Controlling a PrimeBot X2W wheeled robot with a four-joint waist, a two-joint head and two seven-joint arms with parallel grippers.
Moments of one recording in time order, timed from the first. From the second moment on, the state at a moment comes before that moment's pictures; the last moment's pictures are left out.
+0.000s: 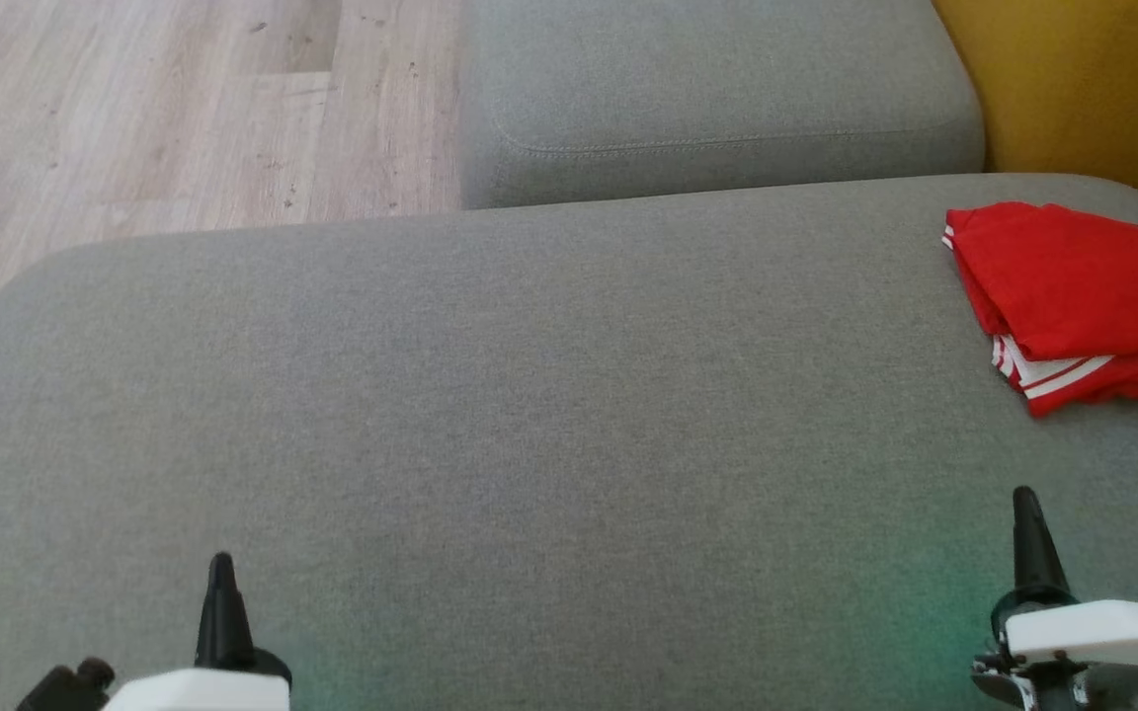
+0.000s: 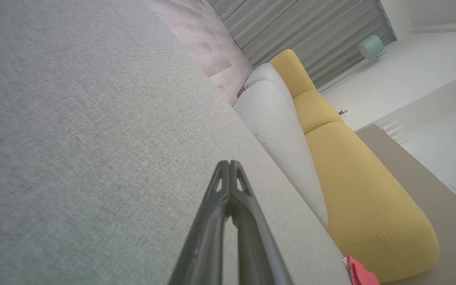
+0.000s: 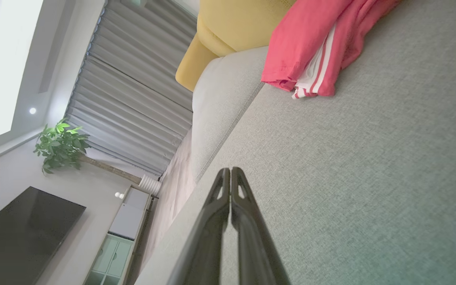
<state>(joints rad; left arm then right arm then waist) 0.11 0.07 -0.07 0.21 -1.03 -0.06 -0.07 0.07 -0.07 -0.04 0.27 1.04 0.13 -0.04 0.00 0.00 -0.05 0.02</state>
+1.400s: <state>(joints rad) -0.02 0.07 0.01 0.26 -1.52 -0.11 0.05 -0.02 -0.05 -0.11 0.28 1.50 0.13 0.08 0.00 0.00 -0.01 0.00</state>
